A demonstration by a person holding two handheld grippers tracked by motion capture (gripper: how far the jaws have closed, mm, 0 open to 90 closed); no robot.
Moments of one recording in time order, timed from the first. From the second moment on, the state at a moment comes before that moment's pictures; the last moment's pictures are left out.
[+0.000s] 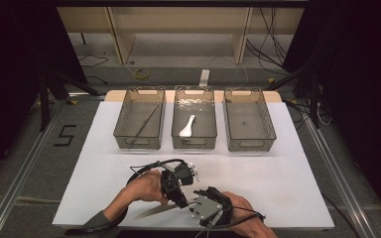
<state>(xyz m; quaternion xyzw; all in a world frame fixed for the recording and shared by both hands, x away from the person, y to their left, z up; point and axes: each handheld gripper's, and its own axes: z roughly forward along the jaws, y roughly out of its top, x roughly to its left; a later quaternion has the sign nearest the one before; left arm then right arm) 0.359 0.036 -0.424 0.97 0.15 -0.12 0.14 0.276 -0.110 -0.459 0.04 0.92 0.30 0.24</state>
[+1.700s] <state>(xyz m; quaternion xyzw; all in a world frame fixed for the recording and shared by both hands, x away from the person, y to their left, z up) 0.363 0.046 -0.401 0.96 0.18 -0.11 0.19 0.267 -0.112 -0.460 -0.06 0.91 0.23 0.33</state>
